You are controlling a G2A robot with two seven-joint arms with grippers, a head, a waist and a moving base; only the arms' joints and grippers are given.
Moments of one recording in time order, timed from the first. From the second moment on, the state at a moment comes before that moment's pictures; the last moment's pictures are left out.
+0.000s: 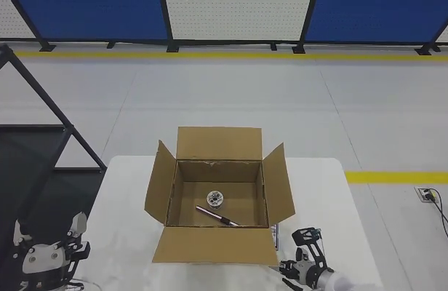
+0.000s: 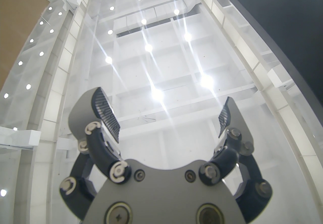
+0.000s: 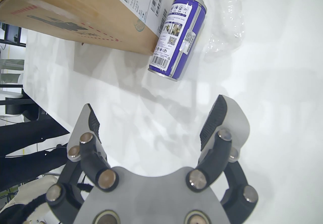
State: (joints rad) left arm 1.60 -1.36 -1.92 -1.90 -1.70 0.04 -0.44; right arm -1.43 -1.46 1.55 -1.86 -1.00 -0.21 0.94
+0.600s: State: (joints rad) left arm 1.60 -1.36 -1.92 -1.90 -1.70 0.04 -0.44; right arm -1.43 -1.46 1.40 -1.74 -1.13 -0.12 0.57
